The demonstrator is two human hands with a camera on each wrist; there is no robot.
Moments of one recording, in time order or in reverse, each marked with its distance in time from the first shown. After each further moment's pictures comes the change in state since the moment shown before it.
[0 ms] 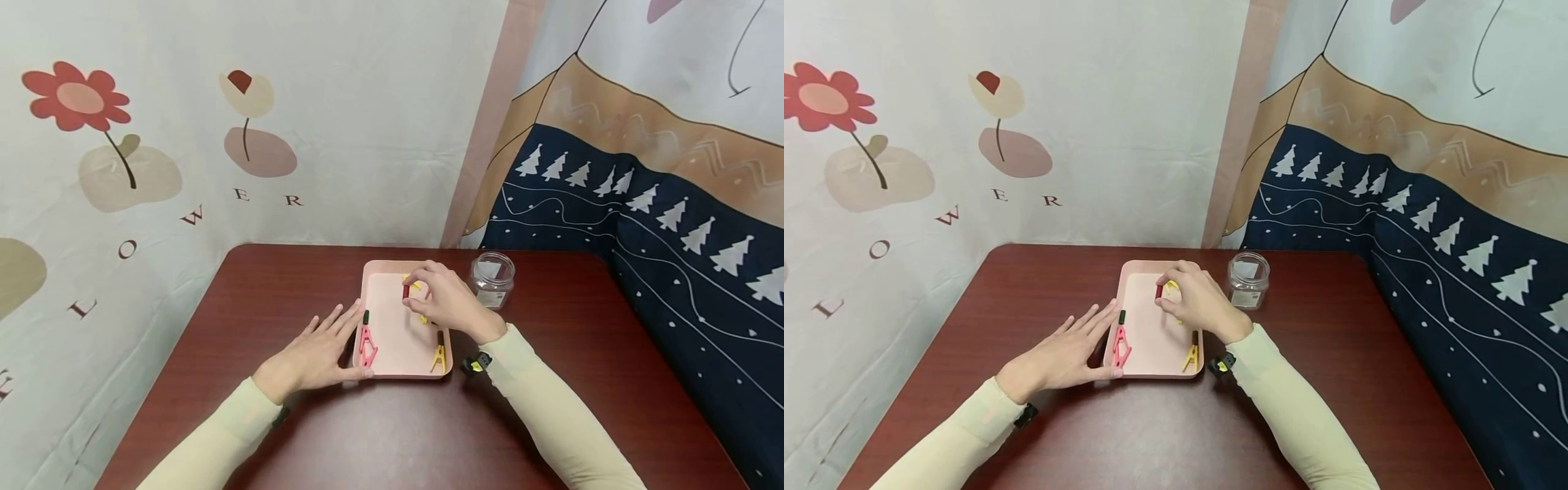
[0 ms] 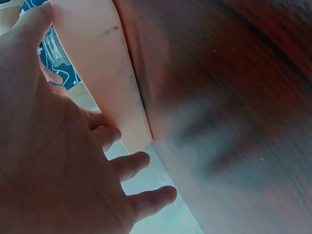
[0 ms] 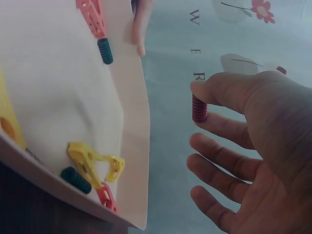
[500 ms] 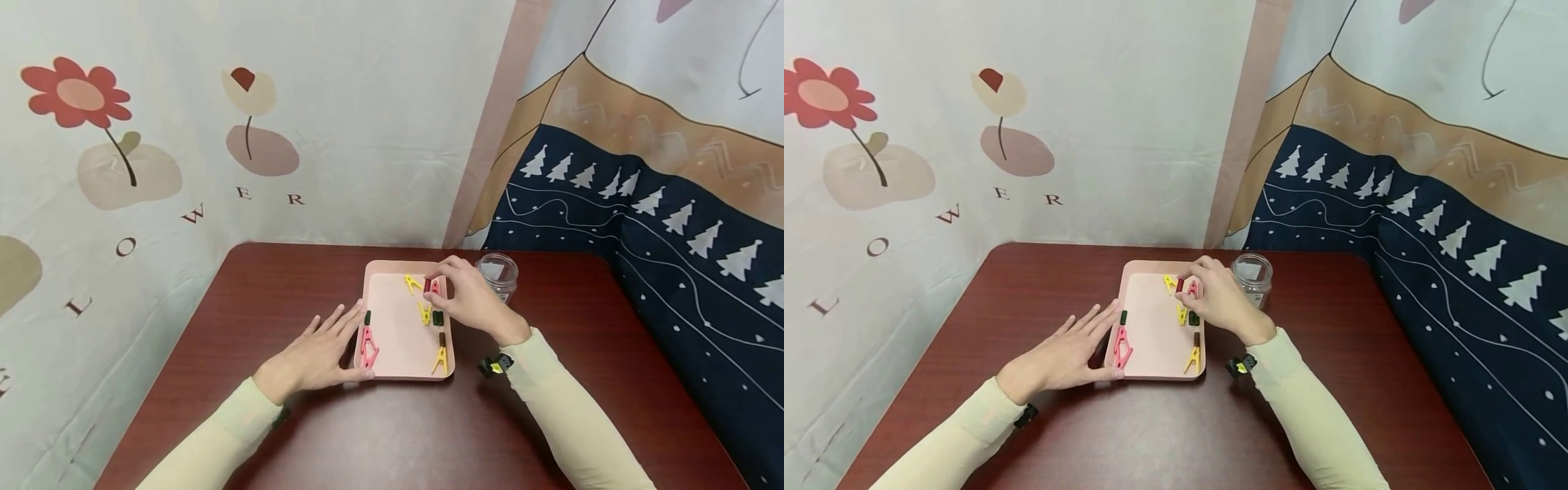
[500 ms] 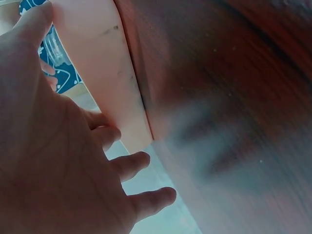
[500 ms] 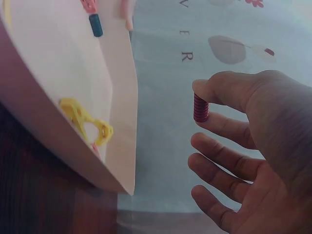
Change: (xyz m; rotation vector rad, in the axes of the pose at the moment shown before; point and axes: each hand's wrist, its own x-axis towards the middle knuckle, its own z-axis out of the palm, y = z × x) left_hand 0.000 -0.003 0.001 -0.018 0.001 0.003; right_hand -0.013 0.016 -0.022 -0.016 0.080 0.006
